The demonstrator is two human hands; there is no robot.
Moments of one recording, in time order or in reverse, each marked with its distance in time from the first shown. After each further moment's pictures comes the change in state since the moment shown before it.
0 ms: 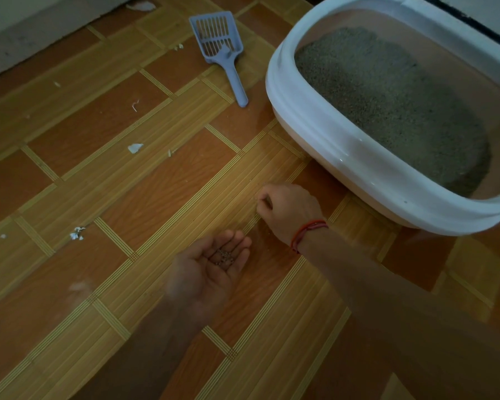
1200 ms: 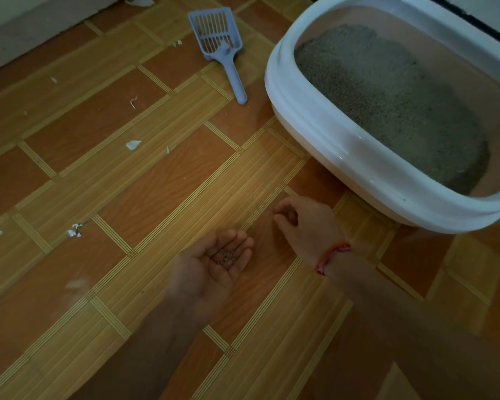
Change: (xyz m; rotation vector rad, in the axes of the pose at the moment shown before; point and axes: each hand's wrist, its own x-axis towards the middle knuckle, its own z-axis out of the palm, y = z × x) left_hand 0.002 -0.005 0.000 0.017 -0.011 -0.011; right_hand -0.036 0.024 -0.003 0.159 0.047 0.094
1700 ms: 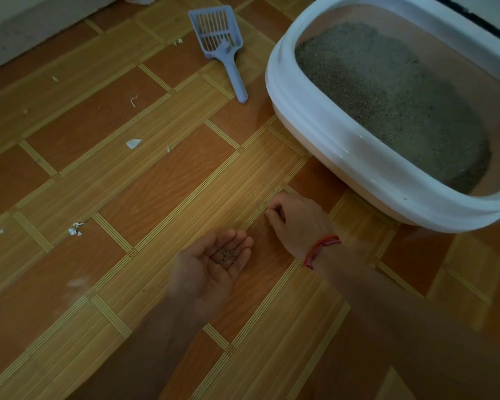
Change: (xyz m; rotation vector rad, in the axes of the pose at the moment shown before) left_hand 0.003 0.000 -0.003 0.005 -0.005 0.003; right_hand 0.011 -0.007 0.011 -0.087 -0.046 -0.047
